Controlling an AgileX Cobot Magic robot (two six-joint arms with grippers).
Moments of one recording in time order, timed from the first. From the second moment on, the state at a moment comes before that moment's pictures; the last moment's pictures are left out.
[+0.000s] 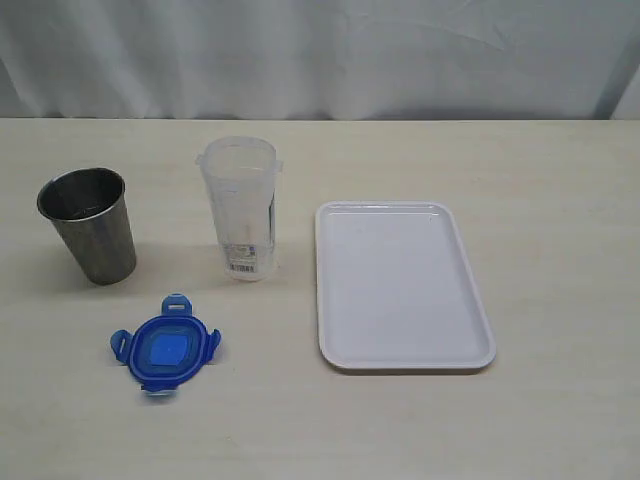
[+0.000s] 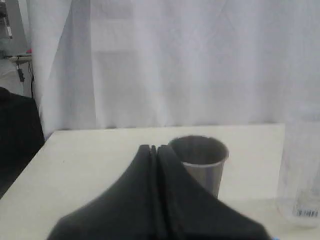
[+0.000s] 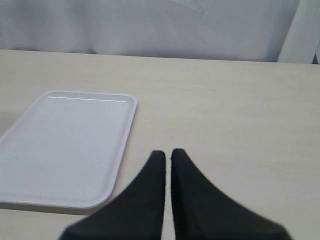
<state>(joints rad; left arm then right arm) -0.01 0.00 0.00 -0.06 0.11 0.10 0.05 0.00 0.00 -0.03 0.34 -0.01</state>
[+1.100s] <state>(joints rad) -0.01 0.79 0.00 0.26 -0.83 -0.20 0.05 0.00 0.00 -0.03 0.34 -0.01</state>
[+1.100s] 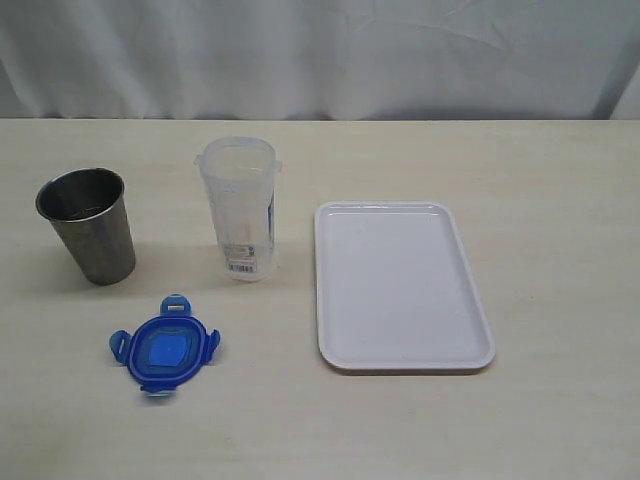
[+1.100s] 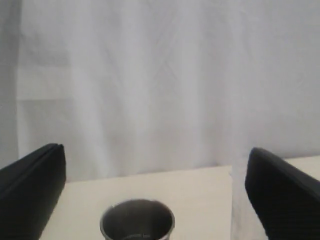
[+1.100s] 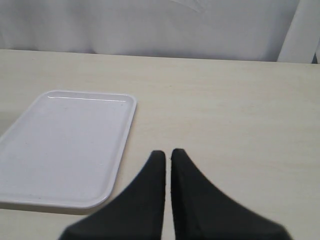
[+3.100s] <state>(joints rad) -0.01 2.11 -0.55 0.32 -1.19 0.00 0.05 0.00 0.00 -0.03 0.34 -0.01</state>
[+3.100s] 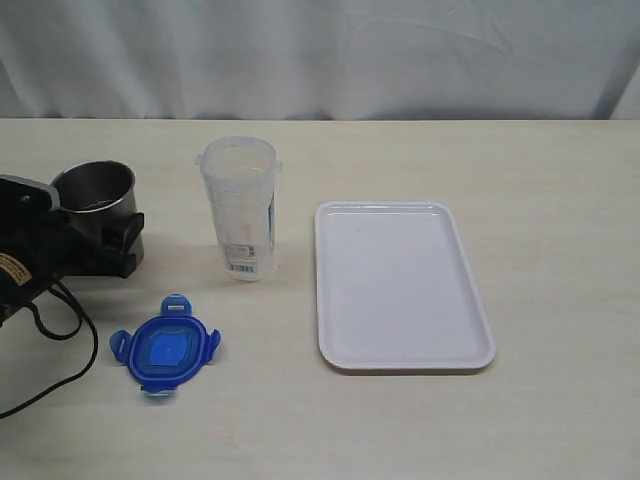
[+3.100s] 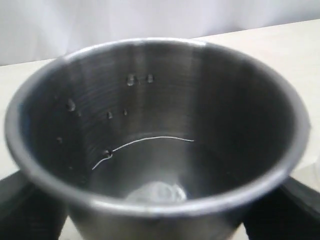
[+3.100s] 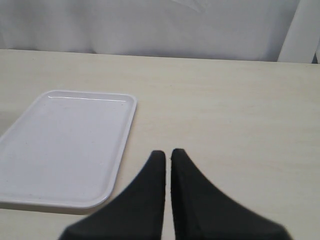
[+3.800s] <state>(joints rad) -0.01 1.81 -0.62 0.49 -1.11 -0.07 0.05 0.00 0.00 -0.03 0.34 -0.01</state>
